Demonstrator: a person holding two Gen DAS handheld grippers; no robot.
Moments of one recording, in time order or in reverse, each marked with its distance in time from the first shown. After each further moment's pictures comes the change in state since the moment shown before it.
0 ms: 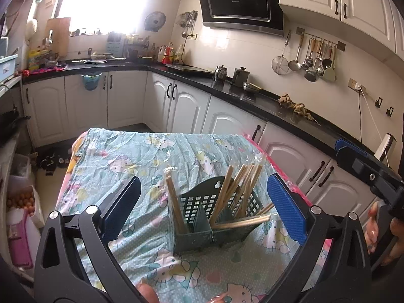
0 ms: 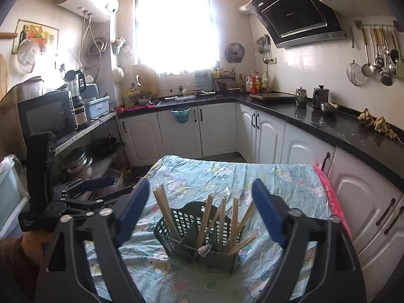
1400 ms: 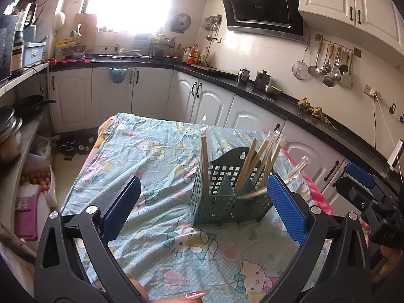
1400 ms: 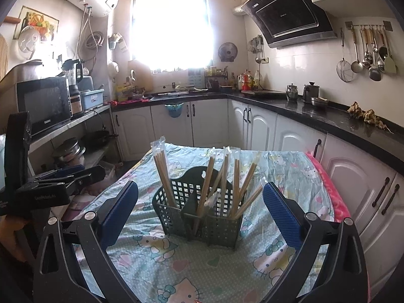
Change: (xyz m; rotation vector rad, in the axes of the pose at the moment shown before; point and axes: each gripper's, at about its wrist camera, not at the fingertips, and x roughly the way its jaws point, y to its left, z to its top) left arm -0.040 0.017 -0.059 -0.065 -0.028 0.119; right arm -0.015 0.029 -0.076 -0.017 -0.007 -0.068
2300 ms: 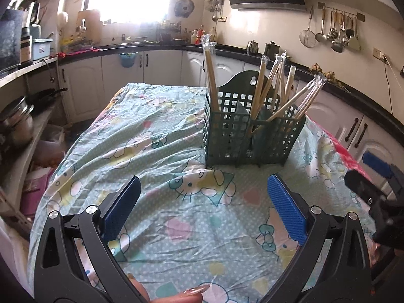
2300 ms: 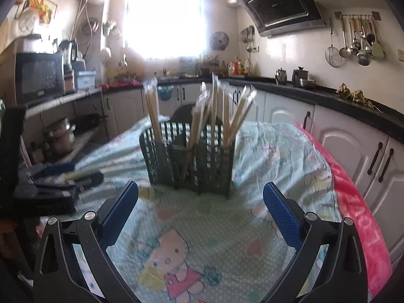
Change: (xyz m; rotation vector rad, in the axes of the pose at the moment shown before) left arm 0.017 -0.009 -0.112 0.071 0.069 0.117; right arm 0.000 0.002 -0.118 -0.007 0.056 -0.081
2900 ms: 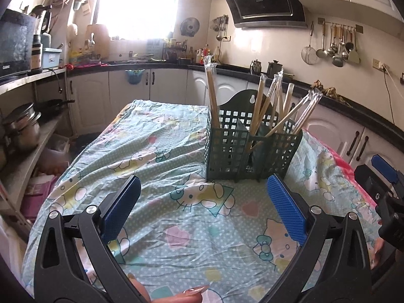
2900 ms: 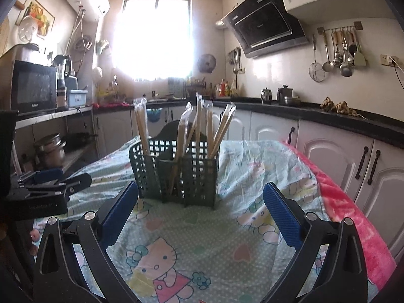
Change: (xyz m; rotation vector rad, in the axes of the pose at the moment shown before) left arm -0.018 -0.004 -0.004 -0.015 -0.122 0.021; right arm -0.022 -0.006 -0.010 0.019 -0.183 -0.059
